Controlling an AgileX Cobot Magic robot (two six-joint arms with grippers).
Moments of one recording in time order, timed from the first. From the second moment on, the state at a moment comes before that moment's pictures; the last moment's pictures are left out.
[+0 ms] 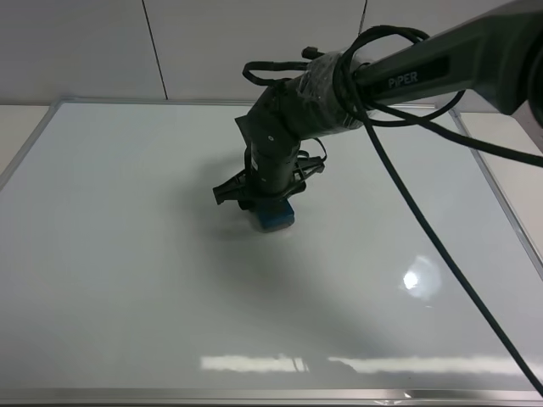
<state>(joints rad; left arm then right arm) 0.00 0.00 -0.50 -0.09 1.06 0.05 0.80 2.18 -1.40 -0.36 0.59 0.67</state>
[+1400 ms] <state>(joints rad) 0.00 0.00 -0.50 -0.09 1.06 0.05 0.91 2.11 -1.23 -0.47 0.40 0.79</state>
